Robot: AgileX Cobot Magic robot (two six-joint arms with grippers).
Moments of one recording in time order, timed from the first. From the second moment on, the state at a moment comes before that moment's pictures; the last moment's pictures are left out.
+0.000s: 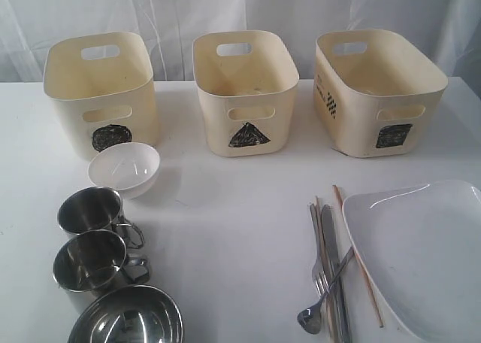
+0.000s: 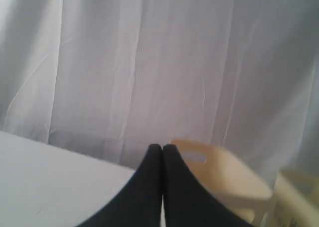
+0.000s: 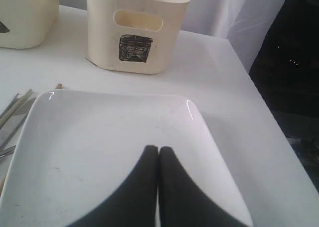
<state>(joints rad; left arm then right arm) 0.05 0.00 0.03 -0.37 -0.26 0.08 -0.15 0.01 0.00 -0.10 0.36 -0.07</state>
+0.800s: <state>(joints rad) 0.05 1.13 -0.88 -0.53 0.93 0.62 -0.15 0.01 0.00 -0.10 0.36 -0.07</state>
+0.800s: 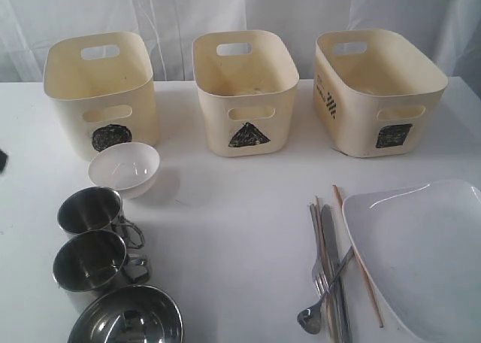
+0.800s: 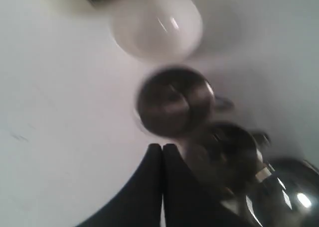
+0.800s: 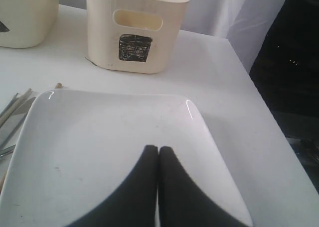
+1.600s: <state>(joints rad) 0.05 1.31 -0.49 -0.79 1.22 0.81 -0.15 0.01 0.00 -0.10 0.36 -0.07</state>
